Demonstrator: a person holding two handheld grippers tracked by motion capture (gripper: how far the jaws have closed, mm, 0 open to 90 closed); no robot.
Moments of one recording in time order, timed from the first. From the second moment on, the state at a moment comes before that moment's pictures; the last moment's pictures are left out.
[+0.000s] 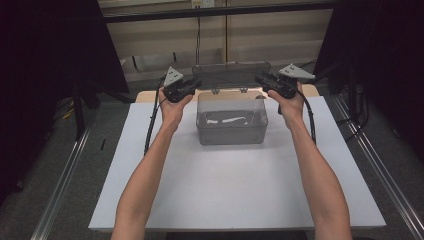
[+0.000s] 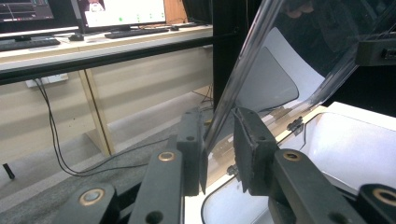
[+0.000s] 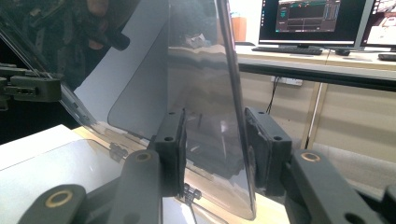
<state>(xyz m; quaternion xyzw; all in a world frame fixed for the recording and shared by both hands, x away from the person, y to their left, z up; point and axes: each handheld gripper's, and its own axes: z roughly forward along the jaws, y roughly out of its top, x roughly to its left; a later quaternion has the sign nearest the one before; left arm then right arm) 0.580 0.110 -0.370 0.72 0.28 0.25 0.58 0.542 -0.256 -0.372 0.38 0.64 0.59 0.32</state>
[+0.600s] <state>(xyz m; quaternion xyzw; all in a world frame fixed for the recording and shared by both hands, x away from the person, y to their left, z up) 0.593 0.105 -0.380 0.72 0.30 0.25 0.57 0.556 -0.257 -0.384 0.40 0.64 0.58 0.31</state>
